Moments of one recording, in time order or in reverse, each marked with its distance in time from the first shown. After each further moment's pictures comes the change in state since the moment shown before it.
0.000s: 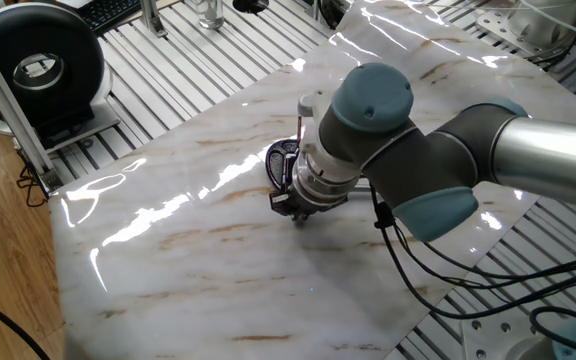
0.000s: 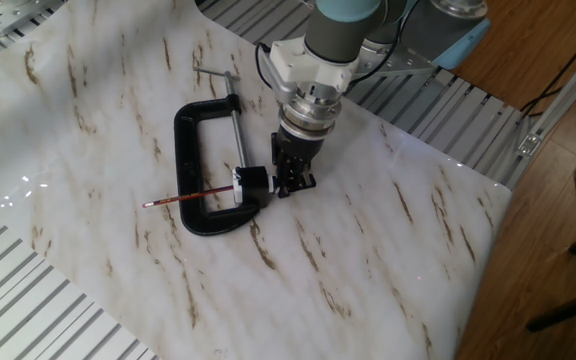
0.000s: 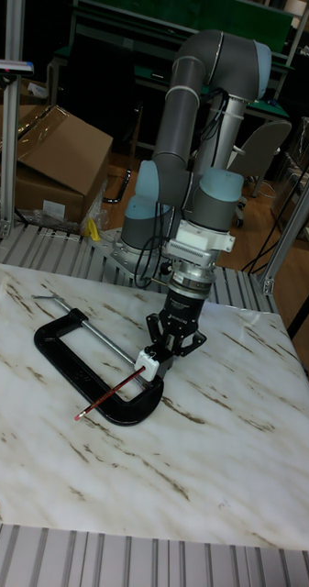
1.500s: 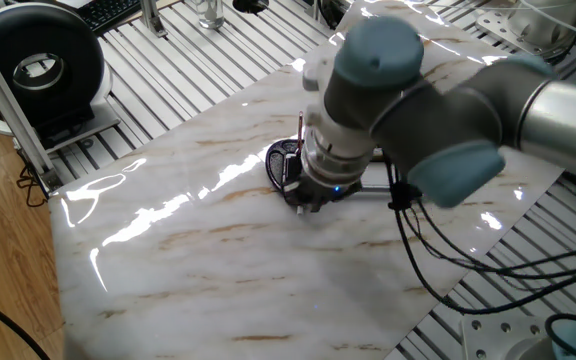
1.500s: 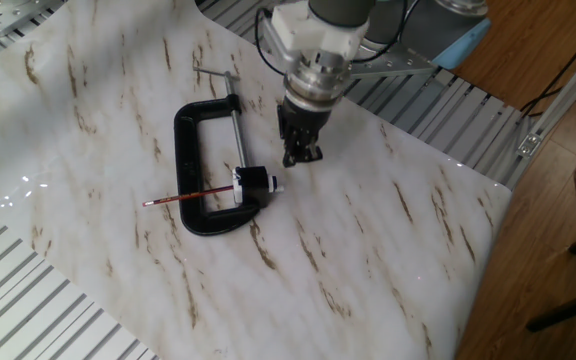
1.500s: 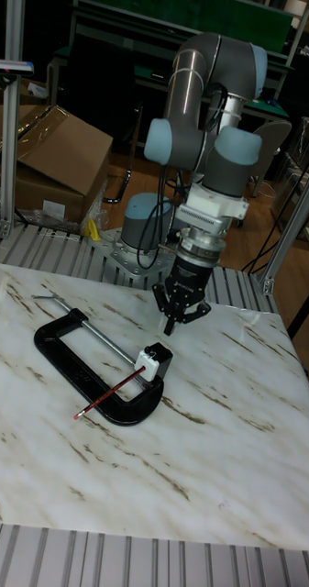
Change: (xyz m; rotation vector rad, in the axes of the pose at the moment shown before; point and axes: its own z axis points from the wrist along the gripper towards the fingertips) arm 0.004 -0.014 -0.072 0.077 0.077 -0.009
